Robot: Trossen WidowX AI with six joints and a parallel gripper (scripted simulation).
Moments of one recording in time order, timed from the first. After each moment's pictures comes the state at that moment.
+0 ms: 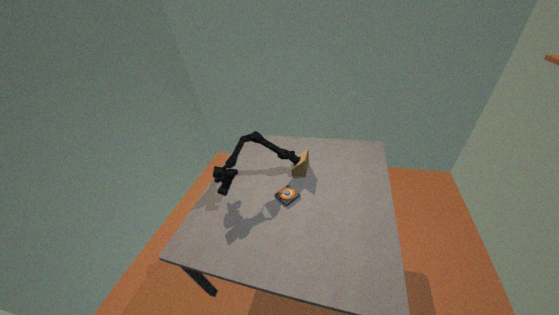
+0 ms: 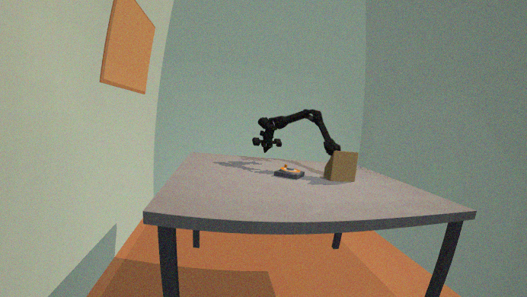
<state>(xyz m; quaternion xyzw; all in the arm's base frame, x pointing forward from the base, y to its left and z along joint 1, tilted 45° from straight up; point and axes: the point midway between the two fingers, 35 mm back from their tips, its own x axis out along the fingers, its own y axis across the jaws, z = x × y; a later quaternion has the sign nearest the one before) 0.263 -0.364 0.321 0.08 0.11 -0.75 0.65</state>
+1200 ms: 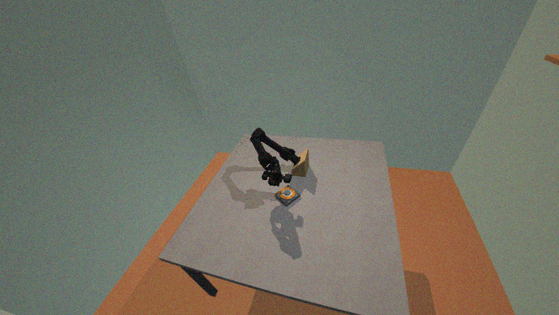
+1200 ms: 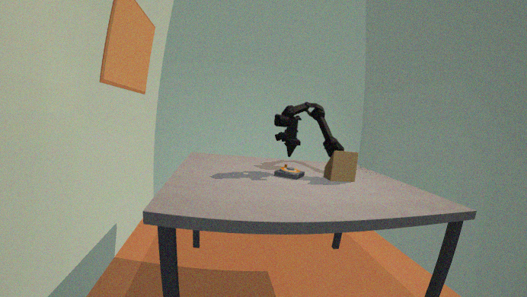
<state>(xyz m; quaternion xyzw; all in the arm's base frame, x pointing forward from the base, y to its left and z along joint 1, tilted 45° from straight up) 0.259 -0.078 0.082 -0.20 0.67 -0.34 0.63</state>
